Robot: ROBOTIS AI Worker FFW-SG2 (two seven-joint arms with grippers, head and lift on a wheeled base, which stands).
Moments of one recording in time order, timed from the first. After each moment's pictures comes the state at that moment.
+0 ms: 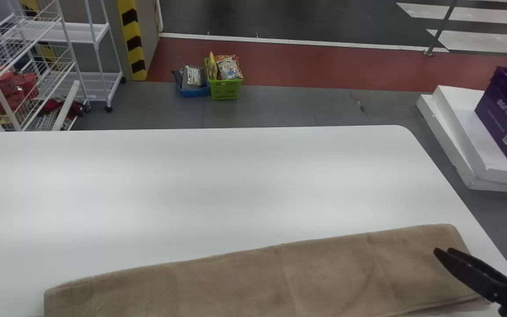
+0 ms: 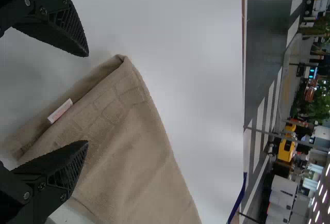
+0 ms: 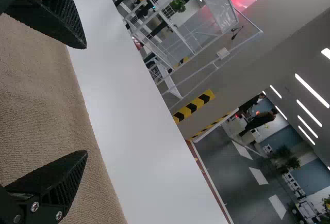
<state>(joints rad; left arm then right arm) 0.65 0.00 0.53 -2.18 -0.12 0.46 -1.10 0.25 -0.04 -0.79 -1.89 -0.26 0.82 1.19</state>
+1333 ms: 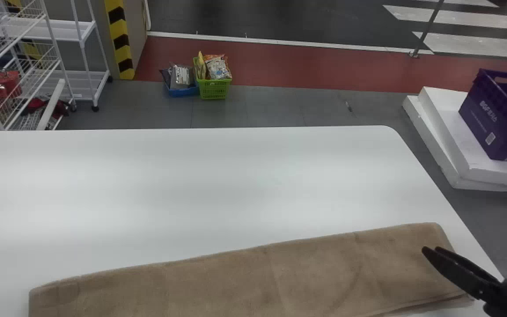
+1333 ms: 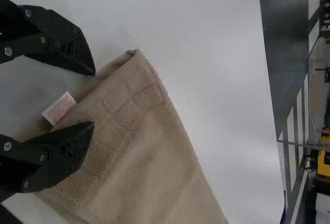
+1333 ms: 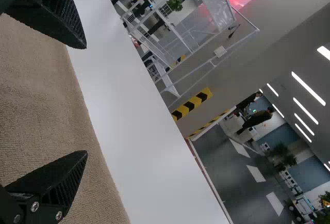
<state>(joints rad) 0.65 0.00 0.45 -2.17 -0.26 0.44 -1.02 0.24 -0.04 -0.80 -1.86 -0.26 0.81 1.19</state>
